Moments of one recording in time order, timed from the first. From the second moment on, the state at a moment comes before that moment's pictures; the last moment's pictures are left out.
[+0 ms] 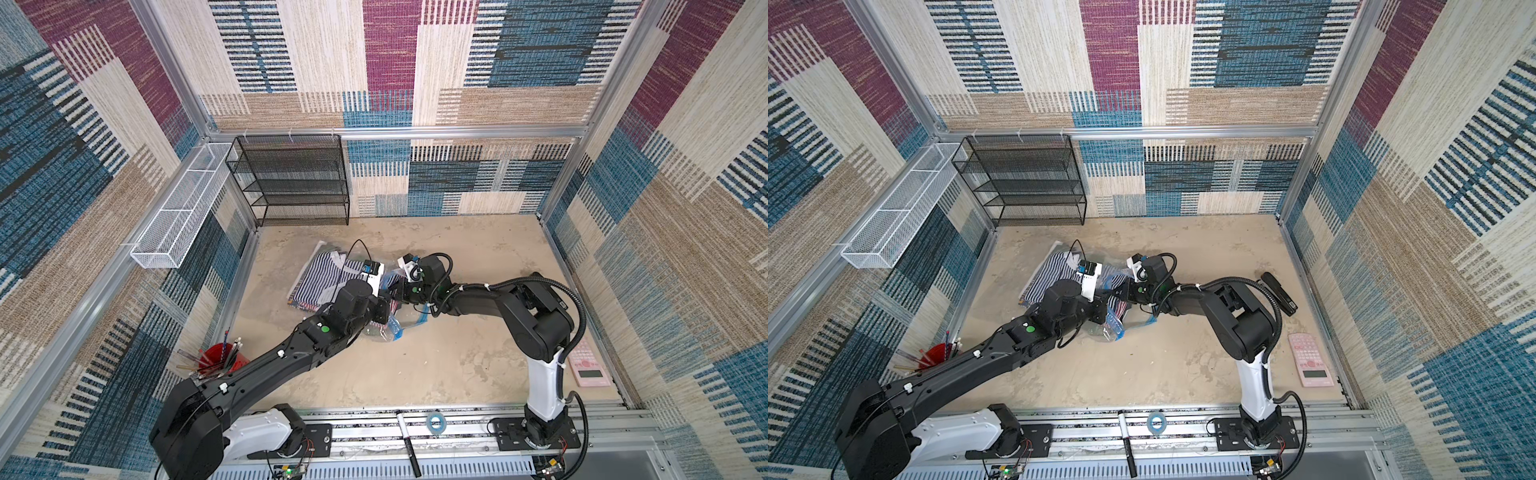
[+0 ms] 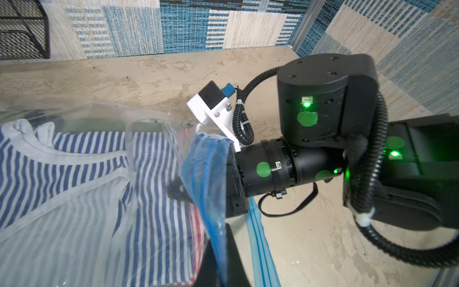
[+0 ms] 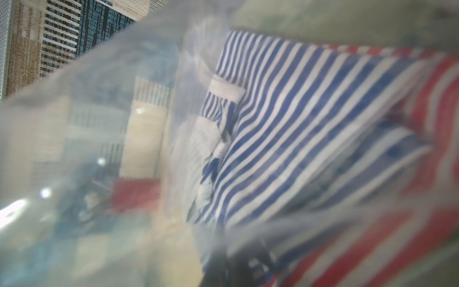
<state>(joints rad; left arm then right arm) -0.74 1.19 0.79 -0.08 -0.16 -0.32 0.60 2.00 1.12 0.34 -0.58 0.79</state>
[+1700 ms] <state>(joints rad) -0.69 1.14 0.72 -0.10 -0.23 -0.34 0.58 1.97 1.05 0.33 -0.60 0.76</state>
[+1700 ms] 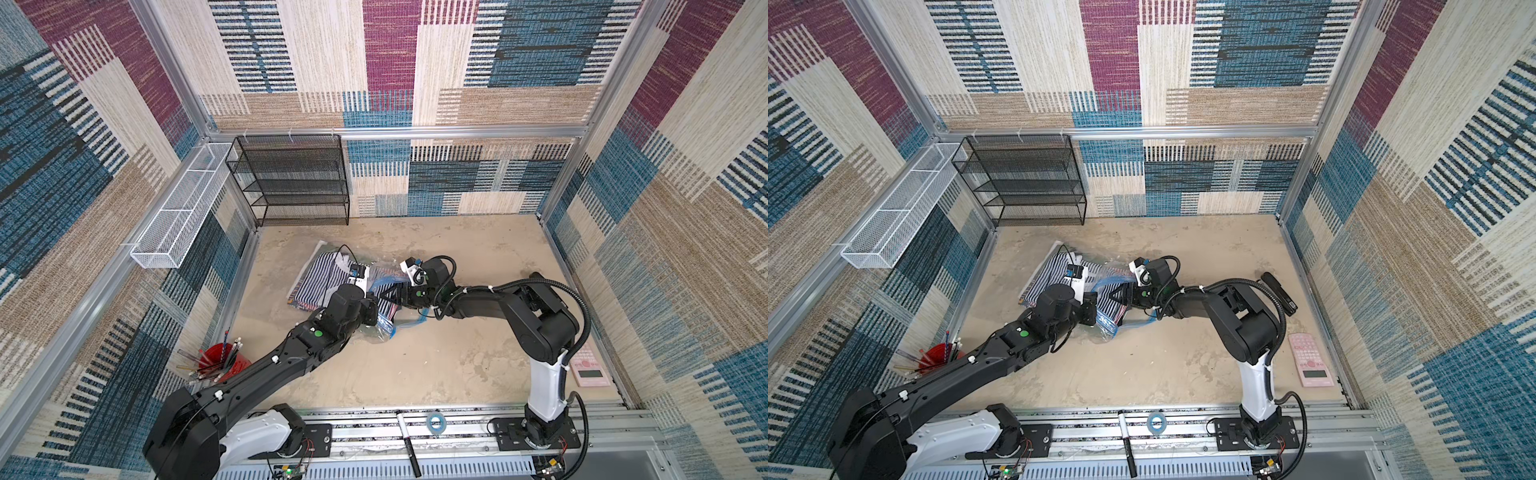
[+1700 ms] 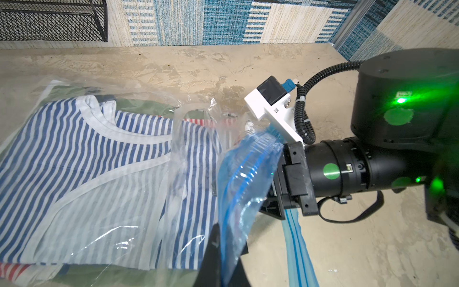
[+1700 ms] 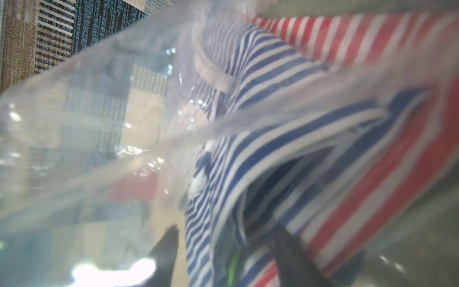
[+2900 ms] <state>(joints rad) -0.69 1.12 0.65 -0.05 -0.15 -0.33 0.53 2.02 1.13 0.26 -0.61 0.71</state>
